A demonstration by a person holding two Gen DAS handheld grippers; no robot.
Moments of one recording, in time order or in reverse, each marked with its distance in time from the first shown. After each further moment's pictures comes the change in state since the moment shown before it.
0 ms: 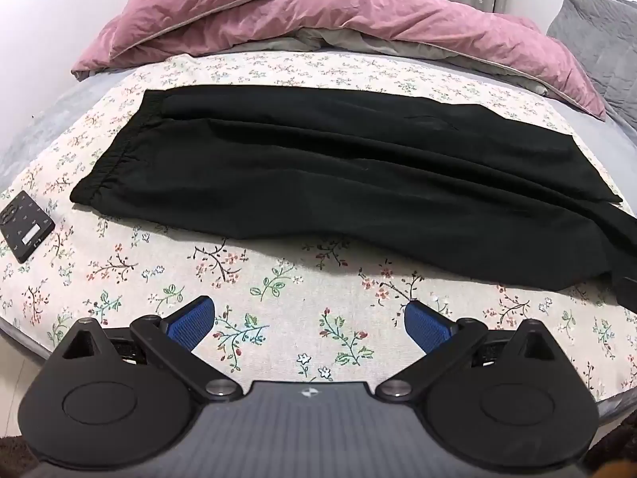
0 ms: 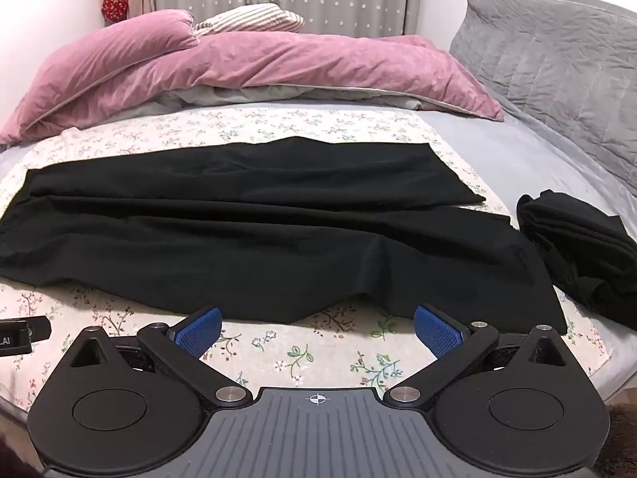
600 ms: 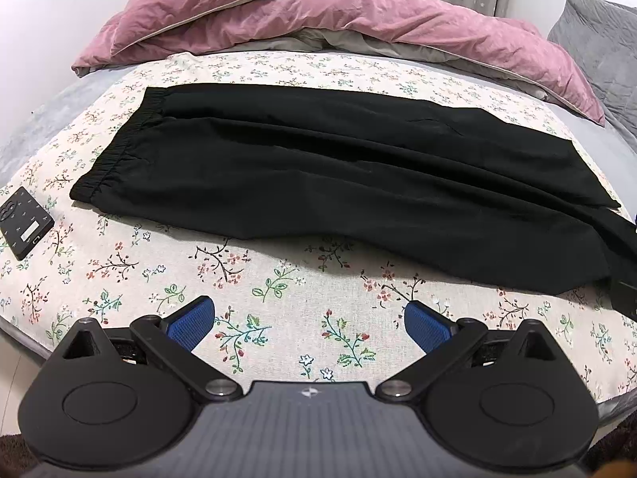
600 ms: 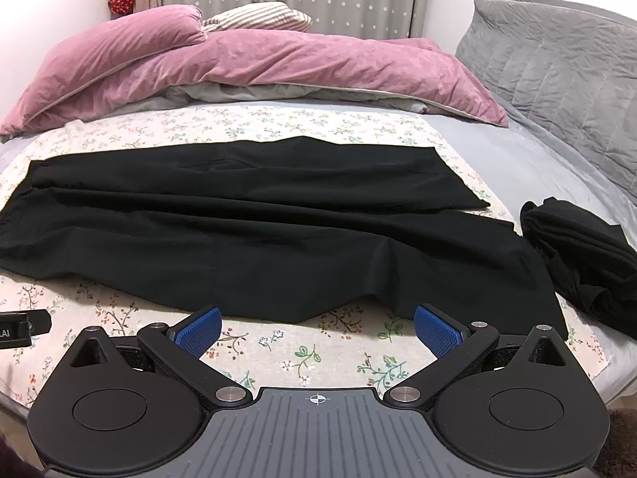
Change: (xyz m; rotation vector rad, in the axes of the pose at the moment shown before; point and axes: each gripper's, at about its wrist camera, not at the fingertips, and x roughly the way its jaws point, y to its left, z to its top) left arm -0.001 0.005 0.001 -0.013 -0.006 -0.011; right arm -0.001 0.010 0.003 -0.019 -0.009 -0.001
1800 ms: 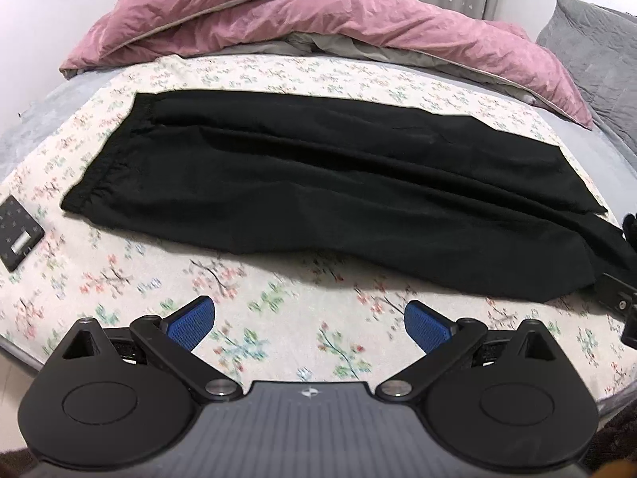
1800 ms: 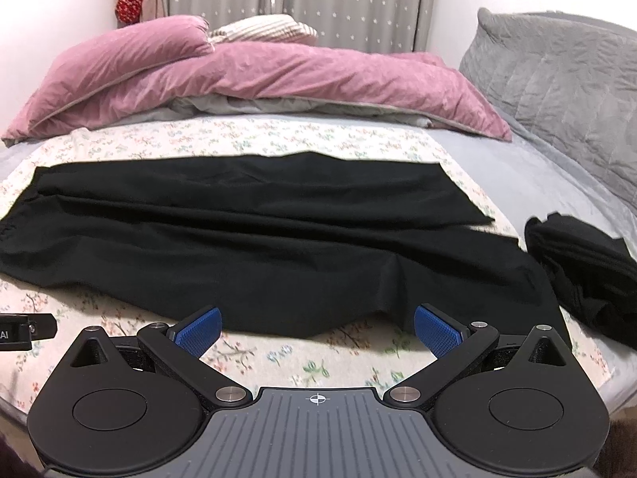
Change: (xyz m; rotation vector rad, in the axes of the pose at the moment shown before) left arm -0.003 0.012 0.014 0.005 -0.008 -0.041; right arm -0.004 0.008 0.007 0.047 -0.060 0.063
